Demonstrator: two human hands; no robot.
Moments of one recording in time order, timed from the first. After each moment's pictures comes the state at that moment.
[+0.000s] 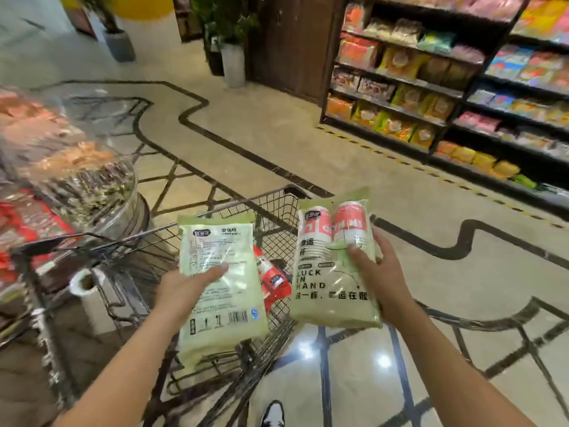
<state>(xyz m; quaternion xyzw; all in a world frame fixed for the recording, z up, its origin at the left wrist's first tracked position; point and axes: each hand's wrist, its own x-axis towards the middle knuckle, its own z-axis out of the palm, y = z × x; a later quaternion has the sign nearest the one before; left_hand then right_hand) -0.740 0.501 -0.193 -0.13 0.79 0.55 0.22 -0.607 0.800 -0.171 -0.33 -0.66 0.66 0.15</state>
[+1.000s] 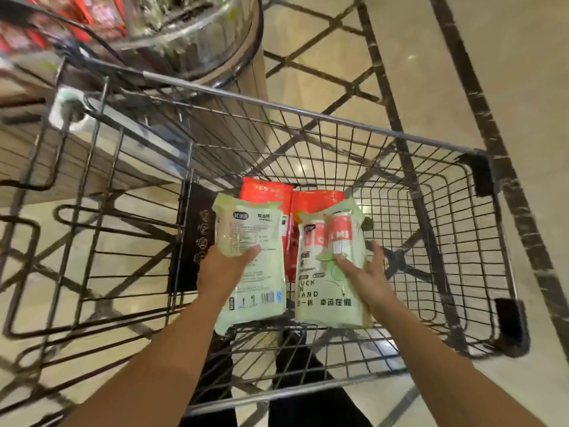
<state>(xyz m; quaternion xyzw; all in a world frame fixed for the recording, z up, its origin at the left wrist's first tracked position) -0.794 0.579 -0.495 -0.51 0.73 0.41 0.20 -0.867 0.862 -0.506 -0.23 -0.73 0.53 -0.38</state>
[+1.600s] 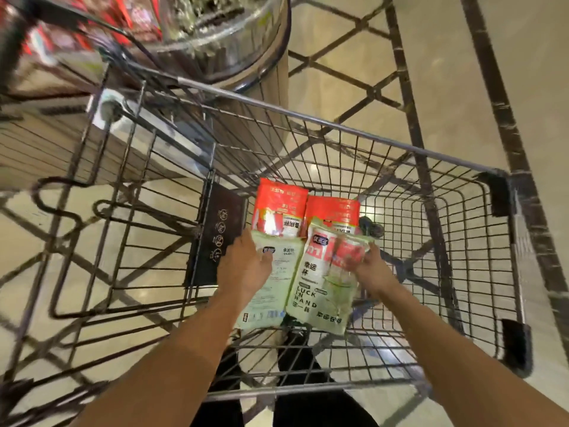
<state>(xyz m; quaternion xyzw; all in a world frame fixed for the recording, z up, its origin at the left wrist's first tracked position) -0.815 0.603 -0.445 -0.35 0.87 0.27 0.20 -0.906 0.840 -0.480 -0.10 -0.81 0.36 -0.45</state>
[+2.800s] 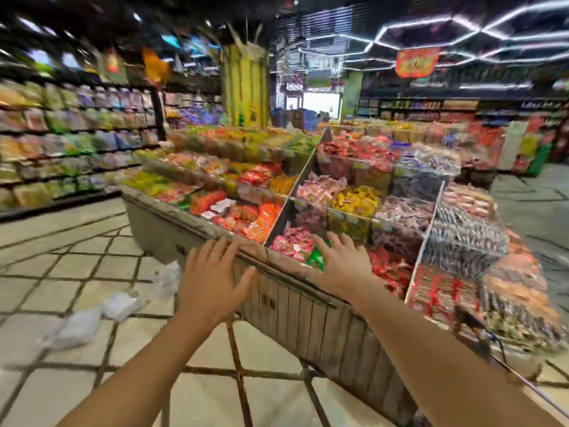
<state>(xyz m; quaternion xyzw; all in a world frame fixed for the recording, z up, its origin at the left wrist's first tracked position) -0.292 0.194 0.006 -0.49 0.84 -0.03 -0.22 -0.541 0.258 0.024 0.60 -0.80 0.03 0.10</state>
